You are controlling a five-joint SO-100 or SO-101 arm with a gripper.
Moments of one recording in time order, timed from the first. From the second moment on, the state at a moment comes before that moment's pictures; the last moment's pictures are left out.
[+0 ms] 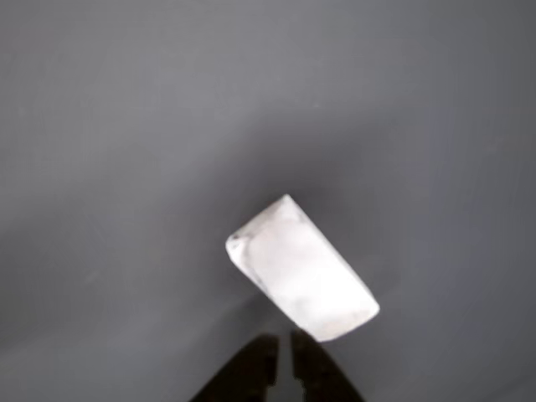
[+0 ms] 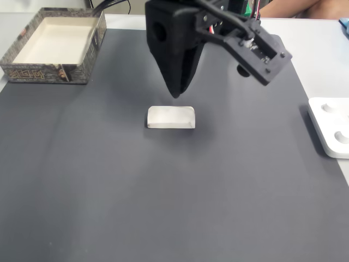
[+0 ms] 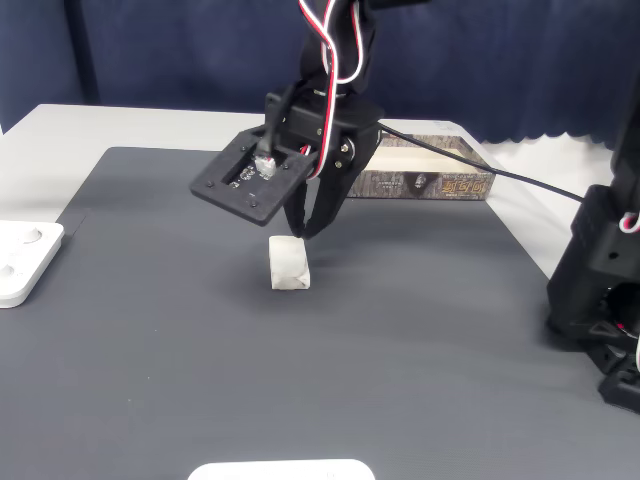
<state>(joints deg) 29.4 79.7 91.2 79.5 76.6</state>
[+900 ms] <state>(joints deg) 31.6 79.7 88.8 80.0 113.3</state>
